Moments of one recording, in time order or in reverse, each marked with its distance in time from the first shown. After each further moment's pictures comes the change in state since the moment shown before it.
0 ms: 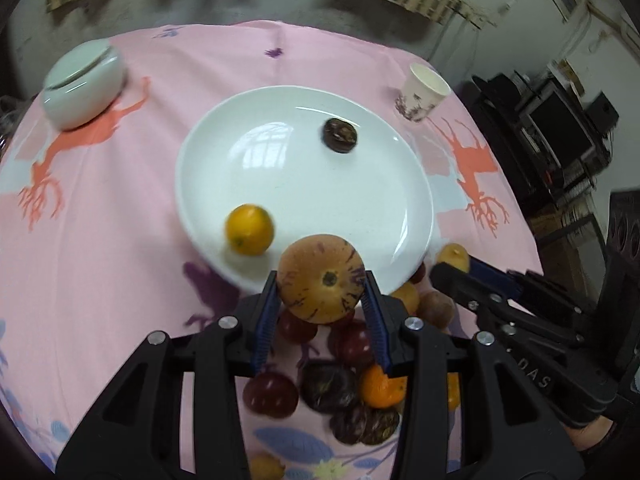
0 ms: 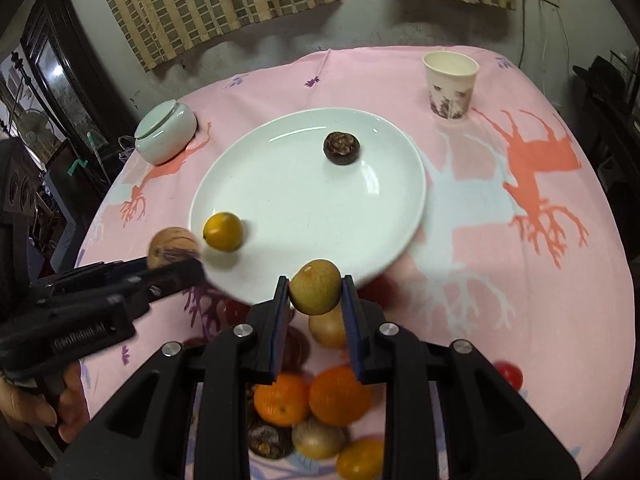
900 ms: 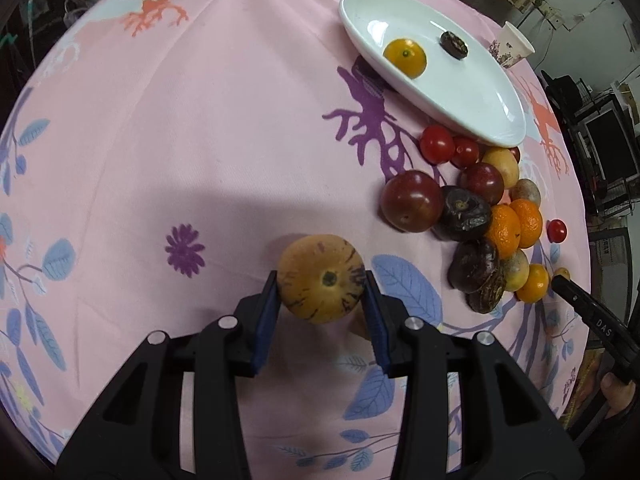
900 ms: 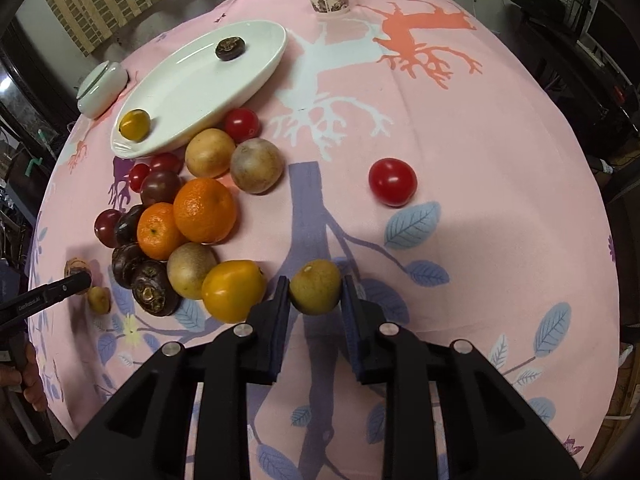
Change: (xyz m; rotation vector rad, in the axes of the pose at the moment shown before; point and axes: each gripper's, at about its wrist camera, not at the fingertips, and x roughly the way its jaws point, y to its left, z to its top) left arm -0.030 0.072 -0.137 -0.241 0.126 0.136; right arm -0.044 -0.068 -0.128 0.165 0.155 -0.133
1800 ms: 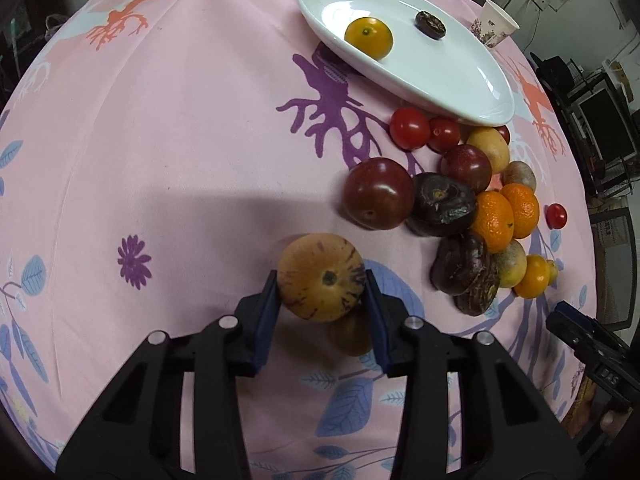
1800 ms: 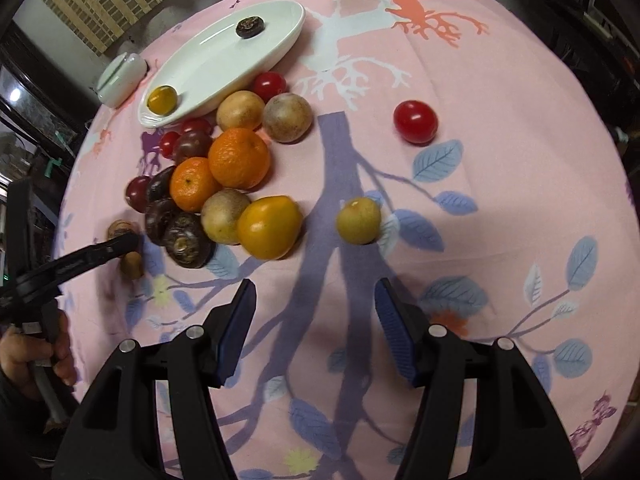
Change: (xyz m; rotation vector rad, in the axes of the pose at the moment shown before) left arm 0.018 -0.027 -0.001 0.048 0.026 -0.011; right arm -0.005 0.006 -0.028 -0.004 0.045 0.043
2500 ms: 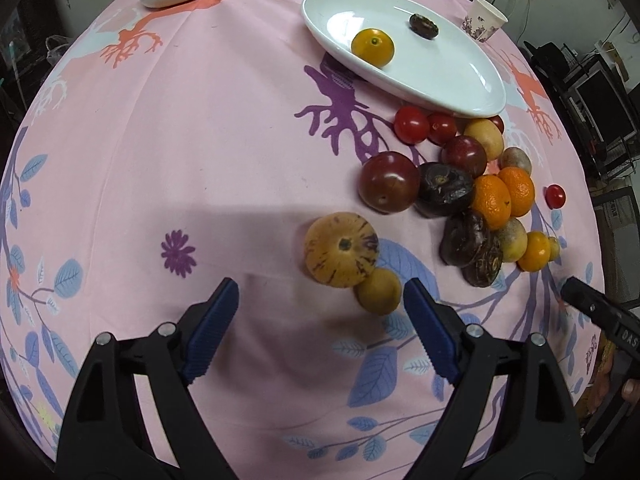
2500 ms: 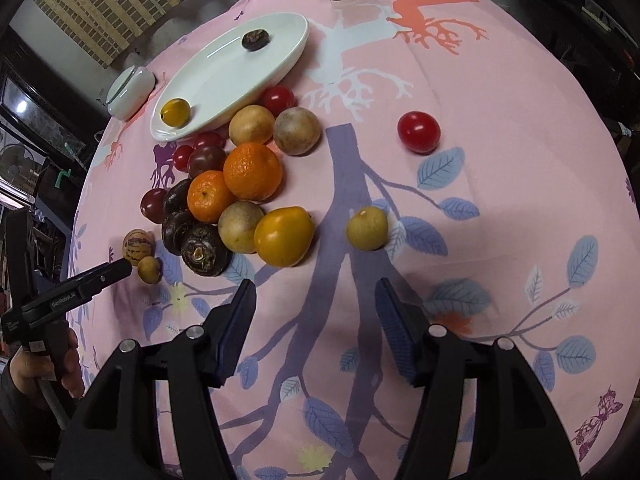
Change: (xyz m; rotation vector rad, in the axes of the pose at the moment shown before) left arm -0.023 0.007 -0.010 0.086 -0.023 0.050; right arm -0.009 0.001 -0.005 0.061 -0.007 0.103
